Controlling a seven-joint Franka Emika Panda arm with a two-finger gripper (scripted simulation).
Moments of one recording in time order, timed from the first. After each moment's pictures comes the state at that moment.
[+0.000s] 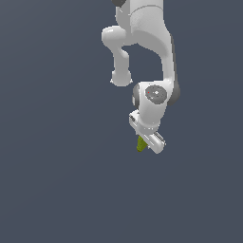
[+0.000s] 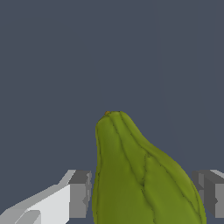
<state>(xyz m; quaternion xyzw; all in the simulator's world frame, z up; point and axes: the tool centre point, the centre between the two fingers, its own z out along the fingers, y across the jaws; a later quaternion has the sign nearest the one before) 0.000 0.106 0.080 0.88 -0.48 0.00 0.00</state>
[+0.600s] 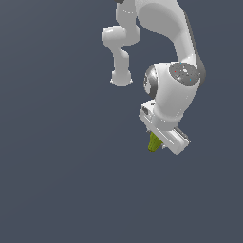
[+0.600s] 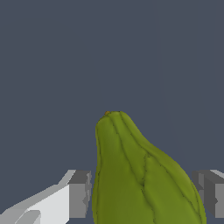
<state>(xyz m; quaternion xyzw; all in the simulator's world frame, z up) 0.044 0.141 0.173 0.88 -0.48 0.00 0.00</state>
